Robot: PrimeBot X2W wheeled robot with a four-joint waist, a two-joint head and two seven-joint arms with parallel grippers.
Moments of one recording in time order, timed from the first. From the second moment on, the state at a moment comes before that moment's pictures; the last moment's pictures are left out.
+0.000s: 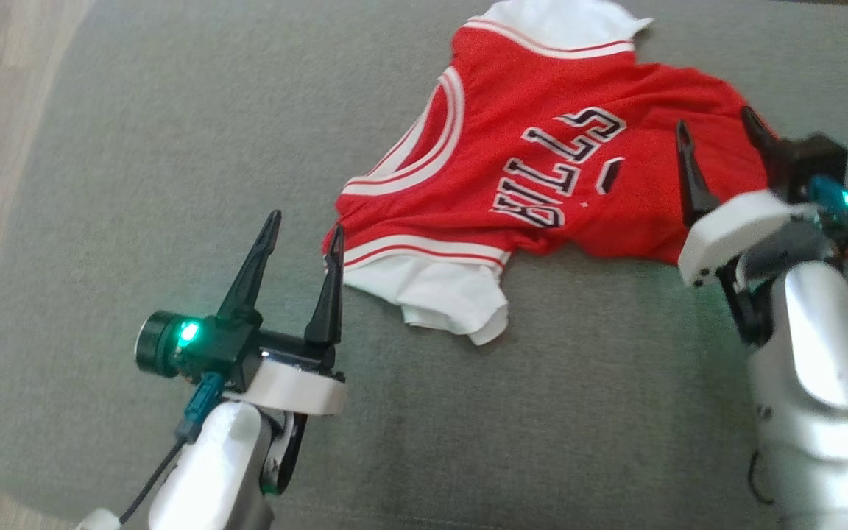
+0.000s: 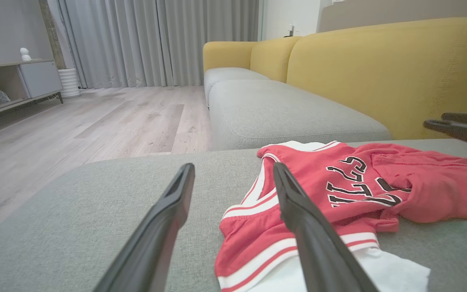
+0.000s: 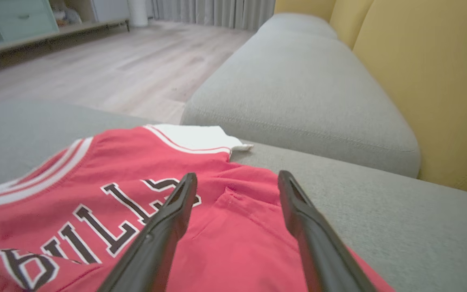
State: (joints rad) left arm -0.30 0.11 -0.39 0.26 -0.21 0.06 -0.26; right arm -0.49 -0.06 -0.04 0.41 -0.11 0.13 0.06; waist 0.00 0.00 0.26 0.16
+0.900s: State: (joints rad) left arm -0.35 0.06 -0.41 0.29 -0.21 0.03 -0.26; right arm -0.78 -0.17 -0.03 0.88 -0.18 0.13 0.02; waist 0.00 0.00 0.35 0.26
